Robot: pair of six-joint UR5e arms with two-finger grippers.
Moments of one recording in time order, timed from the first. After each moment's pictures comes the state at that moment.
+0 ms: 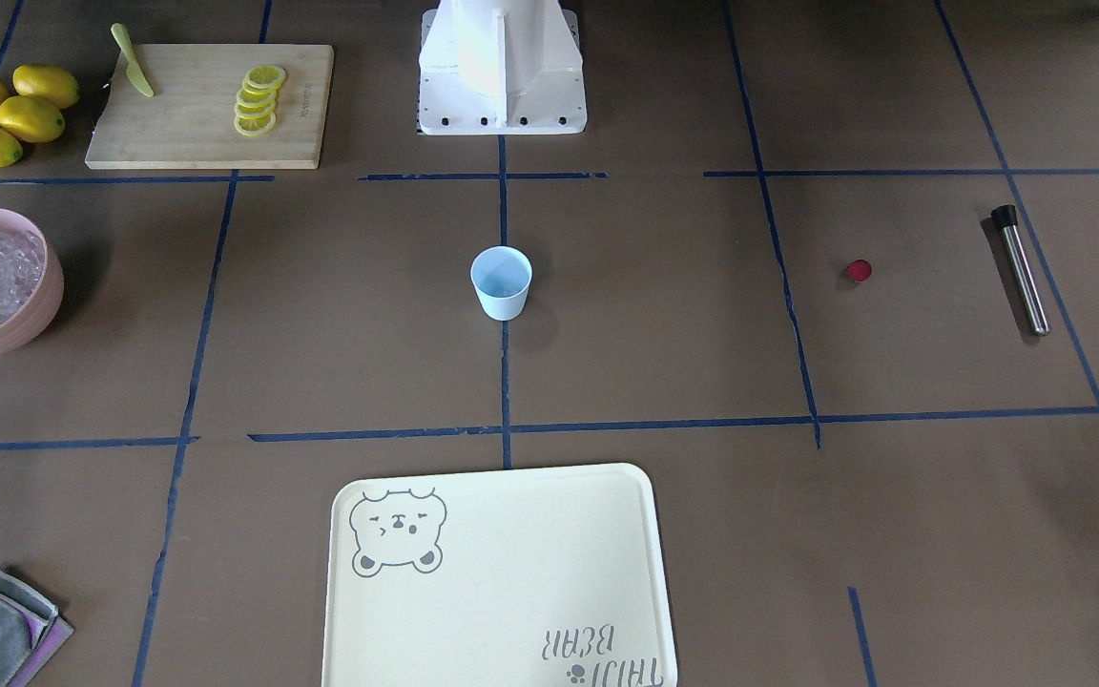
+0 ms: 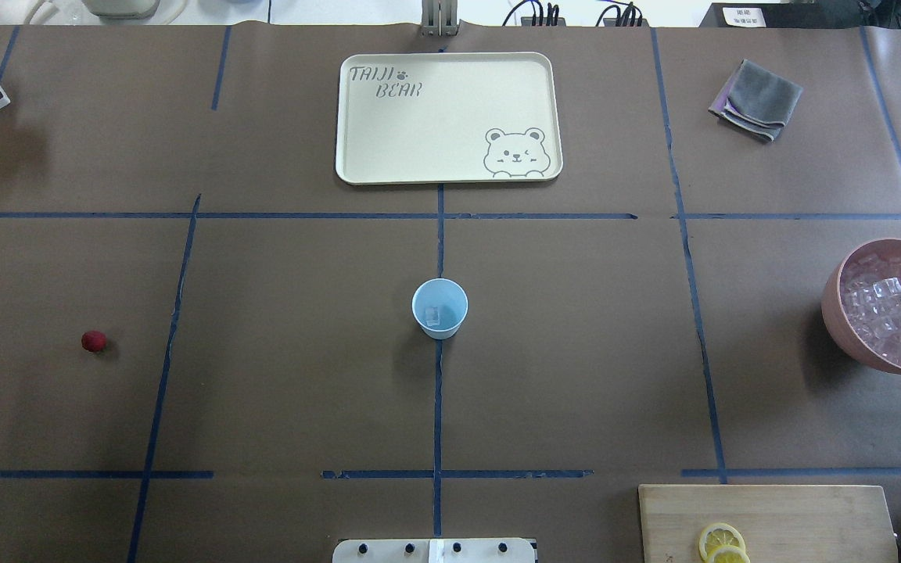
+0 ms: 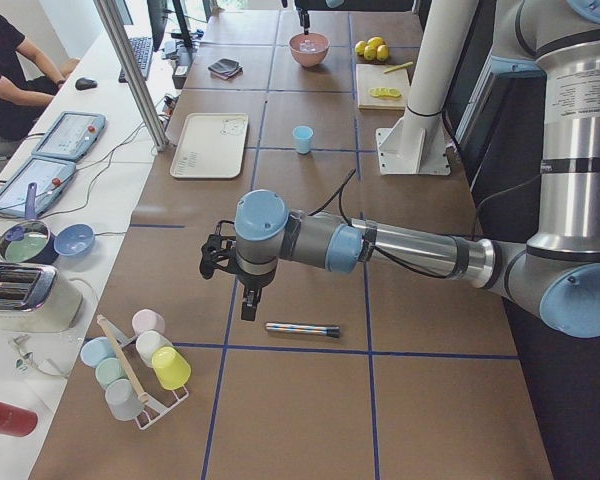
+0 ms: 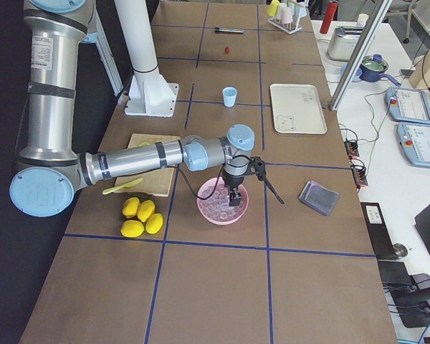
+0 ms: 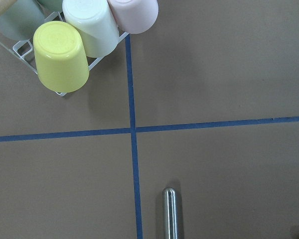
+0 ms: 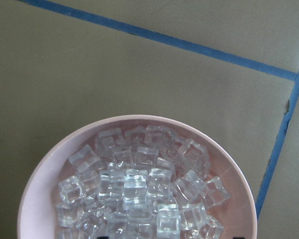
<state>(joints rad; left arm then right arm) -1.60 -1.51 -1.80 -1.64 -2.40 -0.08 1.21 -1.69 1.87 -1.53 2.27 0.15</state>
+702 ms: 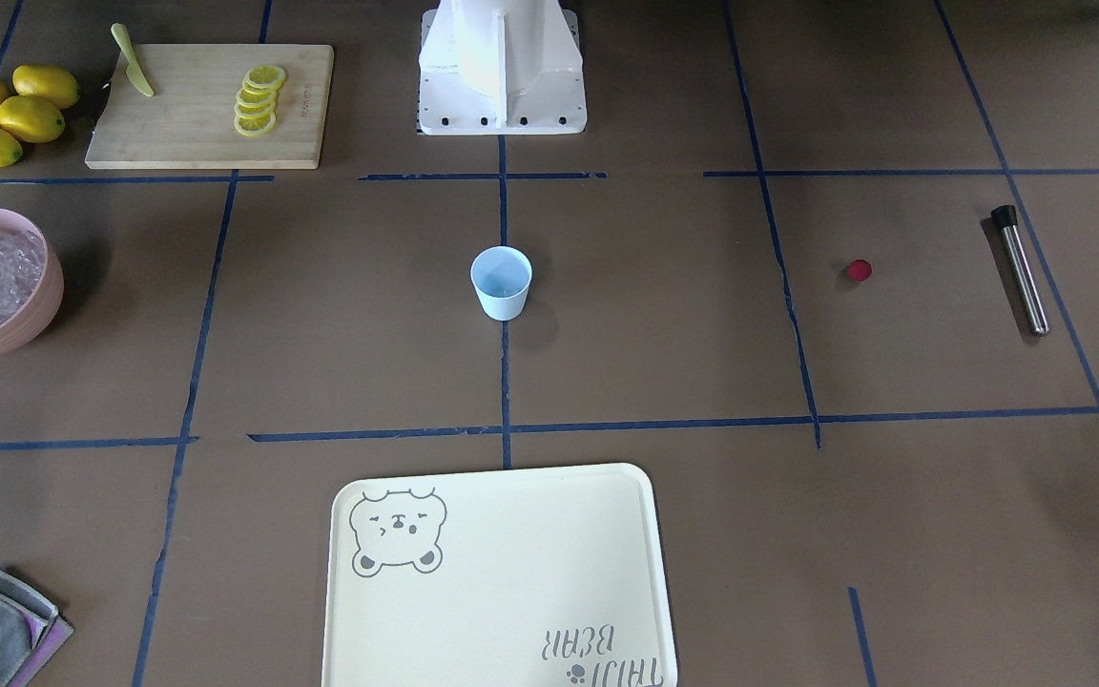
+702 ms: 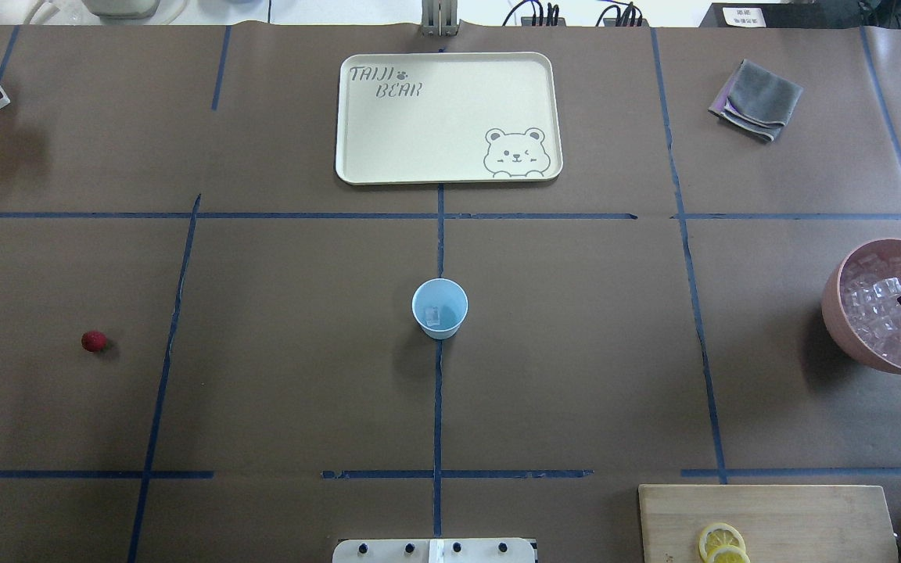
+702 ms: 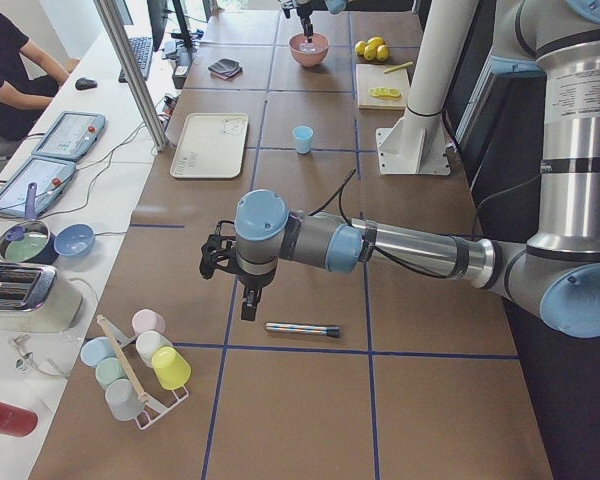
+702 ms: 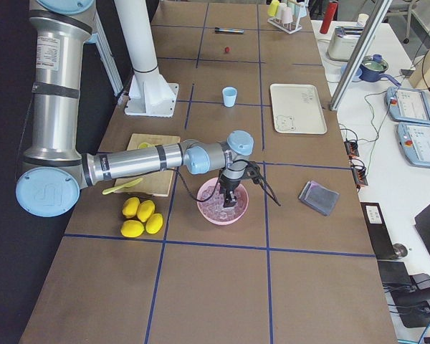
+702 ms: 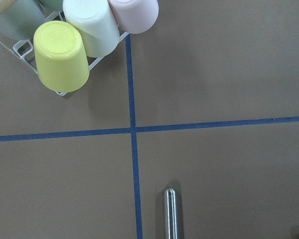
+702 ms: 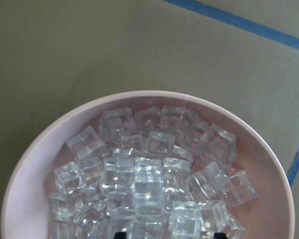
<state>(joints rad) -1.60 -1.51 -1.80 -1.64 -2.40 -0.08 1.14 -1.69 1.83 -1.52 2.24 0.13</state>
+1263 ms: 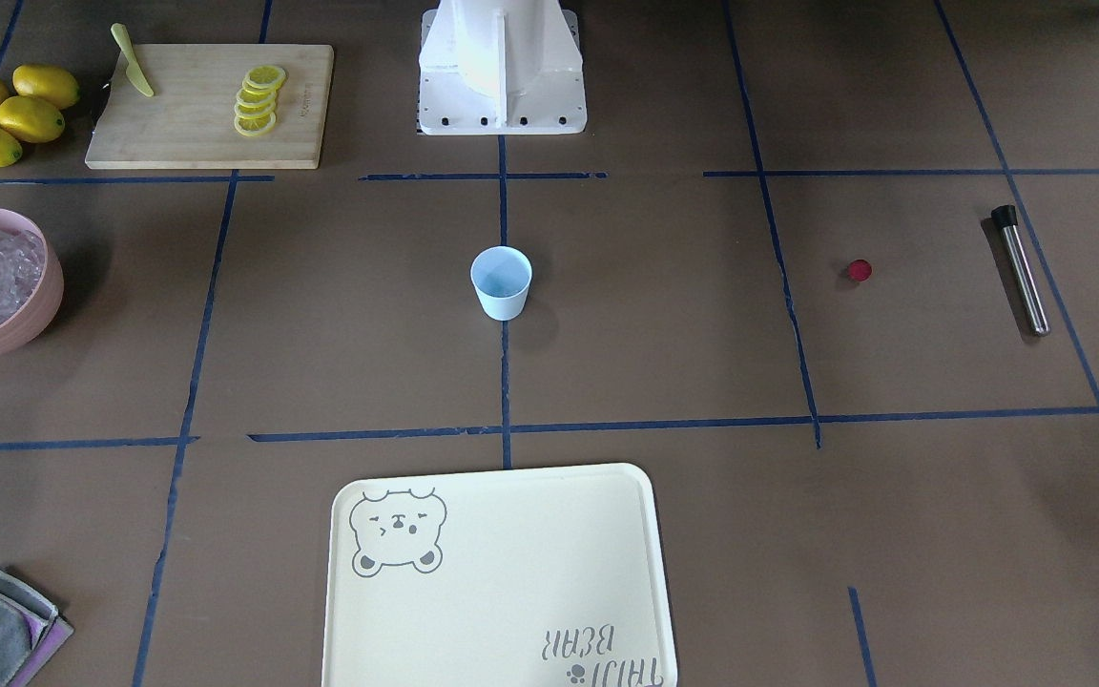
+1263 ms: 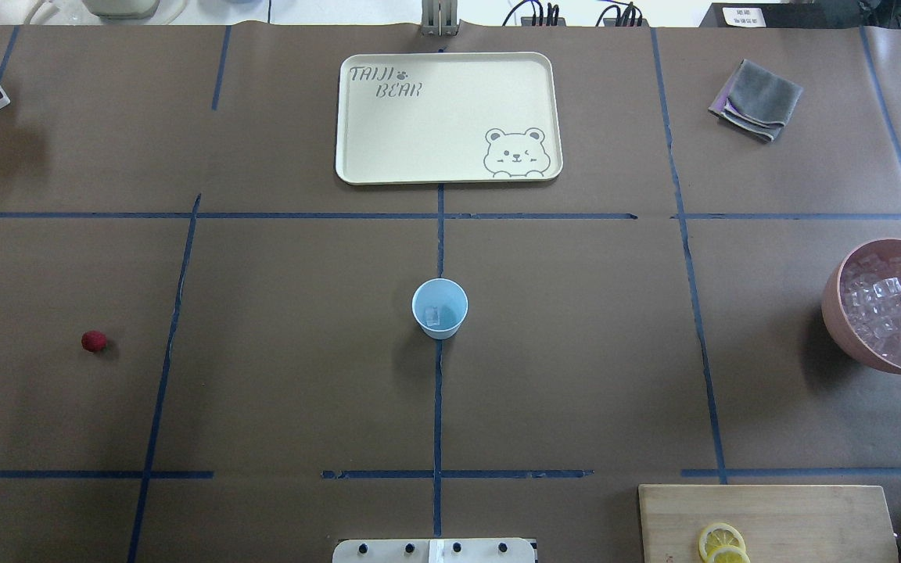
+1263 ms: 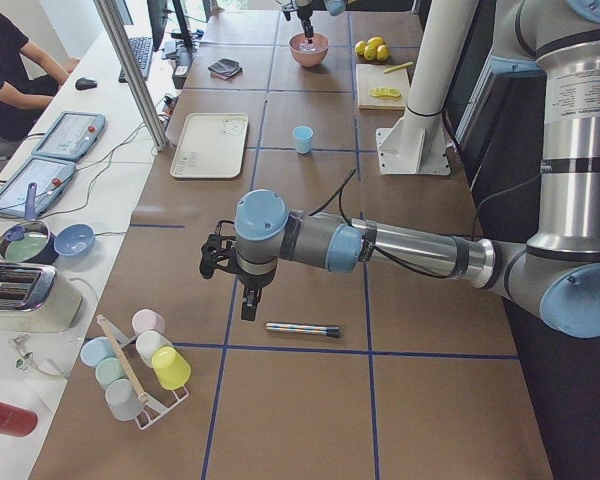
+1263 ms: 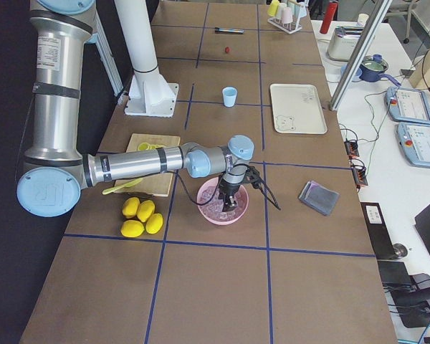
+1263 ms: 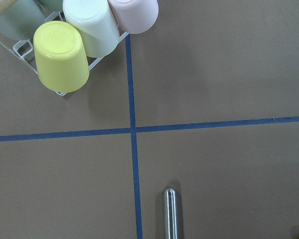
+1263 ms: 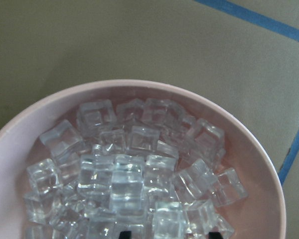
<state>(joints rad) -1.60 -1.51 -1.80 -1.64 -2.40 -0.08 1.14 -1.68 1.80 -1.52 2.23 0.12</state>
